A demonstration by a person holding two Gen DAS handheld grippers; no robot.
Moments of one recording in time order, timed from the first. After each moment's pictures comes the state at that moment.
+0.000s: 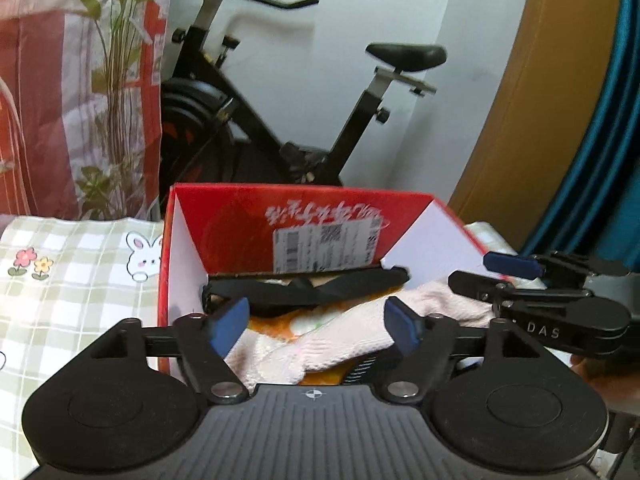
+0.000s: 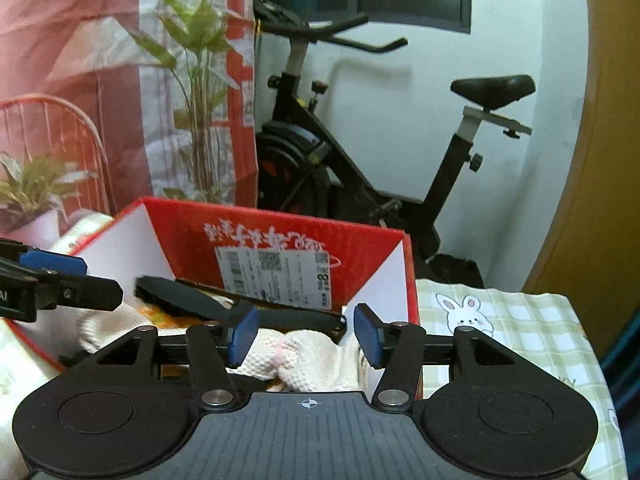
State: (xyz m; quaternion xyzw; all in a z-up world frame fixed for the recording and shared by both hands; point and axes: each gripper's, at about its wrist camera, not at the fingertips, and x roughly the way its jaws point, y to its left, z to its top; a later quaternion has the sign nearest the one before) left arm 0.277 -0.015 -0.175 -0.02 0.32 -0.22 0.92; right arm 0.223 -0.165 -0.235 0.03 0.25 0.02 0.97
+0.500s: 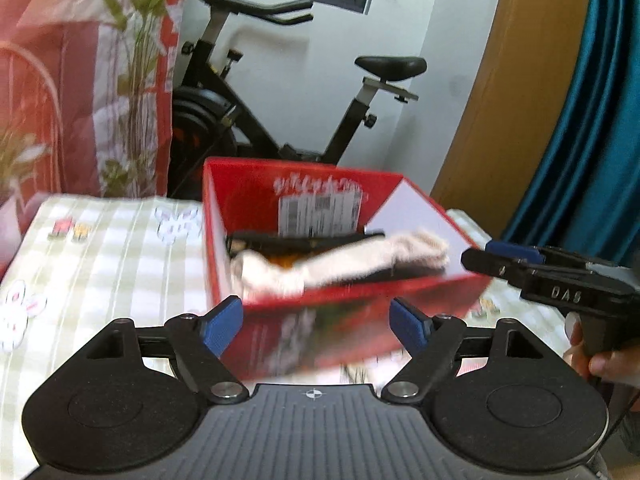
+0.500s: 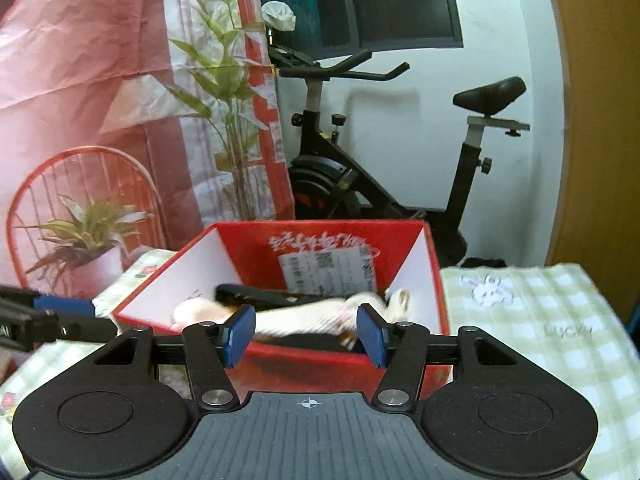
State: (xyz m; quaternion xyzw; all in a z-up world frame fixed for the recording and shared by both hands) left arm 0.175 0.026 -0.175 -0.02 0.32 -0.22 0.92; right arm 0.122 -0.156 -0.228 0.10 0.20 0.06 0.97
